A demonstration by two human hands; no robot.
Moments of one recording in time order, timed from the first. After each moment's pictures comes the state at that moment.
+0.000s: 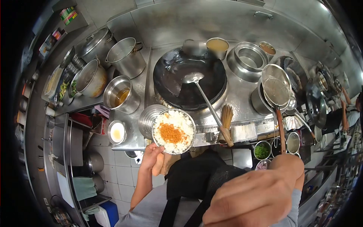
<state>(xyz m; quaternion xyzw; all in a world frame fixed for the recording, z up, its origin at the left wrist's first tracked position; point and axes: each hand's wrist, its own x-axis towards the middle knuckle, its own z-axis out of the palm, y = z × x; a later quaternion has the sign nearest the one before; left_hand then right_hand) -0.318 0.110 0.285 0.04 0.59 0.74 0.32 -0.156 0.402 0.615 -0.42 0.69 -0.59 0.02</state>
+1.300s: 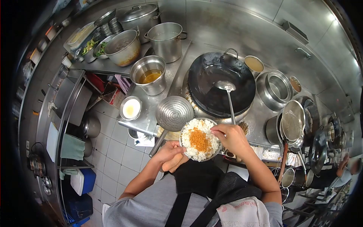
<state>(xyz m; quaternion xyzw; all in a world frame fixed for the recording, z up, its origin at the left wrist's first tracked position) -0.304 0.102 0.290 0.04 0.60 0.69 0.40 -0.281 0.391 0.425 -0.11 0.91 -0.38 -0.08</state>
